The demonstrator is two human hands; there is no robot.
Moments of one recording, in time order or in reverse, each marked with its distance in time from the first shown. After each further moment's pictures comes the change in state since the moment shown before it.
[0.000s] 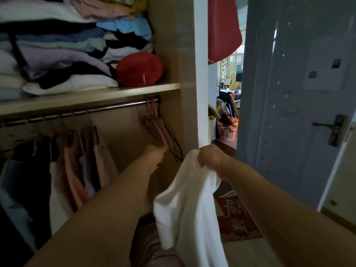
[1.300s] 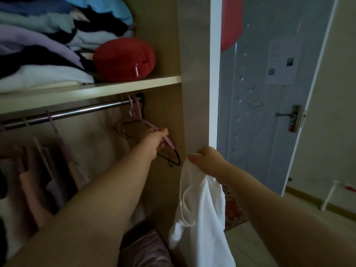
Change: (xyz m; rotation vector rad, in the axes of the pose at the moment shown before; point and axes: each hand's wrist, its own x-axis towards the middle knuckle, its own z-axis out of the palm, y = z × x) left_hand 0.088 0.034 -0.003 -0.287 -0.276 0.140; right_hand 0.045 0.005 0.065 -0.165 0.297 -0.022
